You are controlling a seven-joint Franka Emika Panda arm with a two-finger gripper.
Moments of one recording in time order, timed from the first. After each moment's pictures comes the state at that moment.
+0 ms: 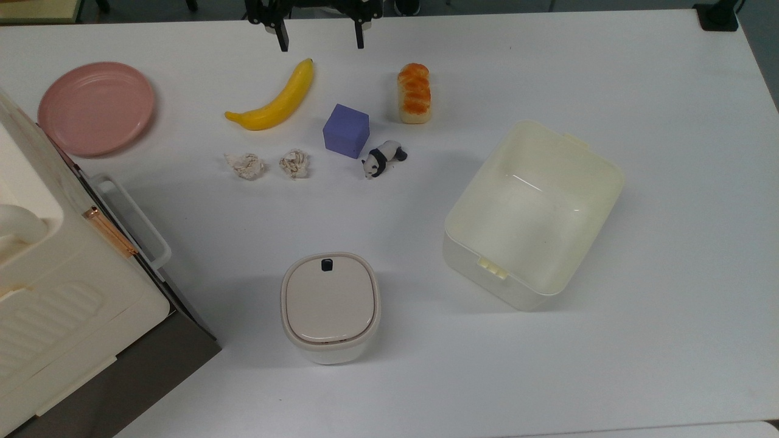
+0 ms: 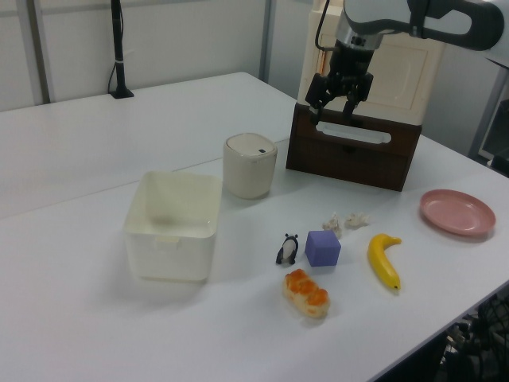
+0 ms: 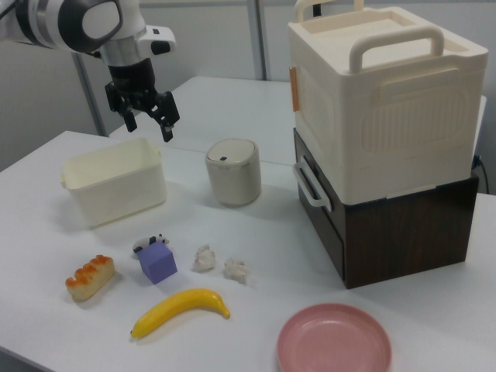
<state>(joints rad) -0.05 0.01 0.05 -1.62 0.06 1.74 -0.01</state>
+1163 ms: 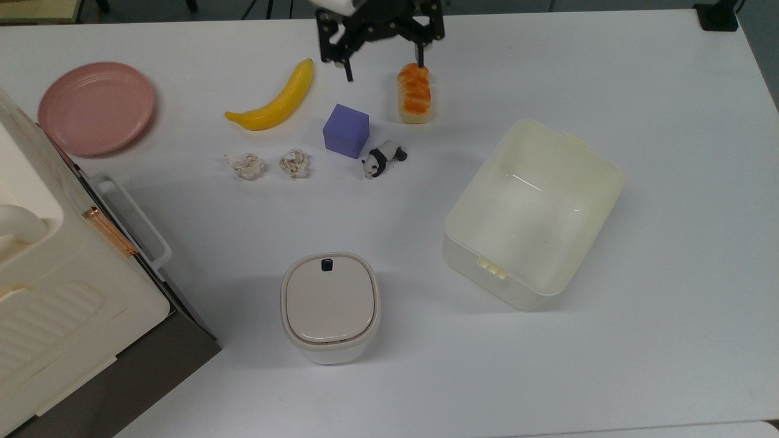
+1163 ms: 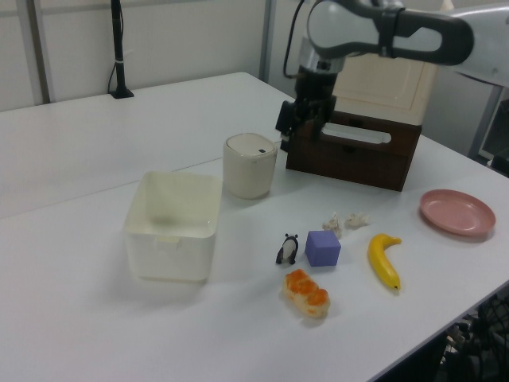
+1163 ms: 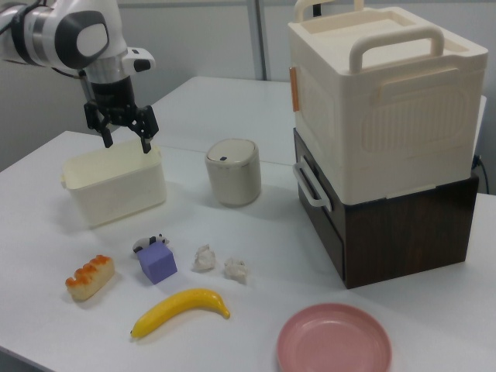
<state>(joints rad) 0.05 0.08 0.08 -1.64 0.06 1.76 -0.08</state>
